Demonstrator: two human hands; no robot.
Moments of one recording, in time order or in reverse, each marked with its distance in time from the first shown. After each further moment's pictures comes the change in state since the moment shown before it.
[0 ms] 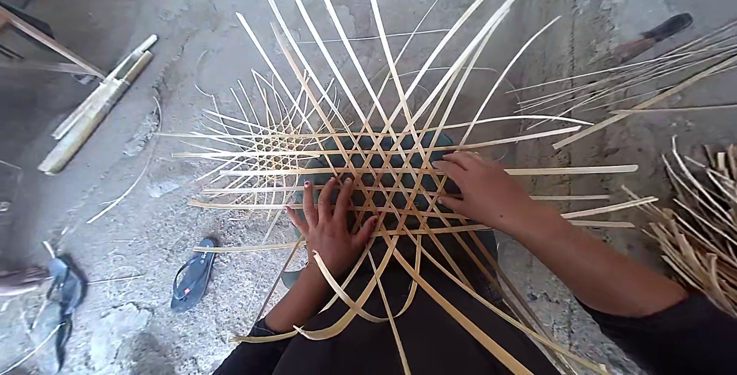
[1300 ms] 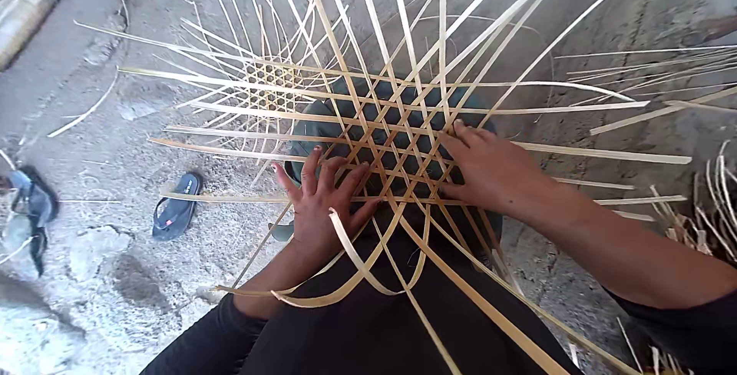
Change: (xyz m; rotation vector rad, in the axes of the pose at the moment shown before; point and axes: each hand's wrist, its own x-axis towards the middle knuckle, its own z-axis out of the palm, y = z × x) left_hand -0.020 0.004 -0.033 -0.052 -0.144 0.050; right_hand 0.019 -0.034 -0.012 -0.132 -0.330 -0.027
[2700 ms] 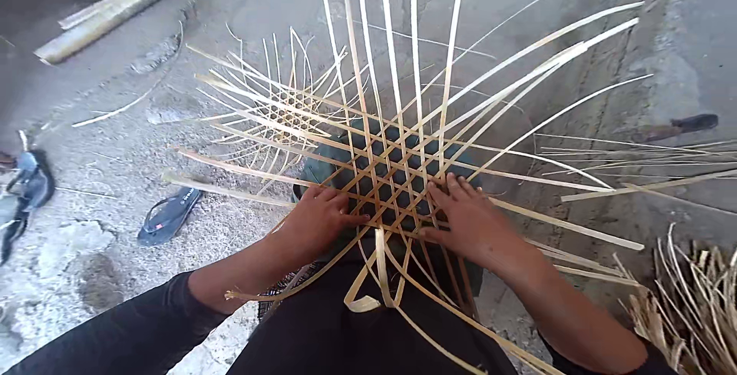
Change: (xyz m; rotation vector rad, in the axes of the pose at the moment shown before) left_hand 0.029 -0.025 -0.033 -0.129 -0.440 0.314; right_hand -0.010 -0.015 -0.011 0.093 -0.057 0.082
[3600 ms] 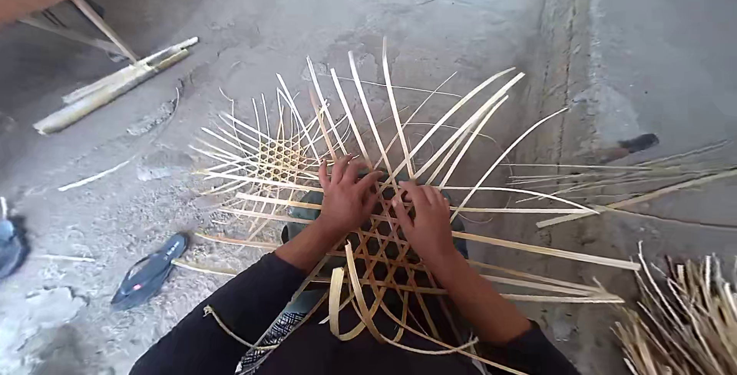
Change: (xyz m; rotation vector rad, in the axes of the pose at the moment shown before) left_hand 0.143 -0.028 0.019 0.061 0.694 -0.114; right_hand 0.074 0.004 0.038 0.289 0.826 -0.069
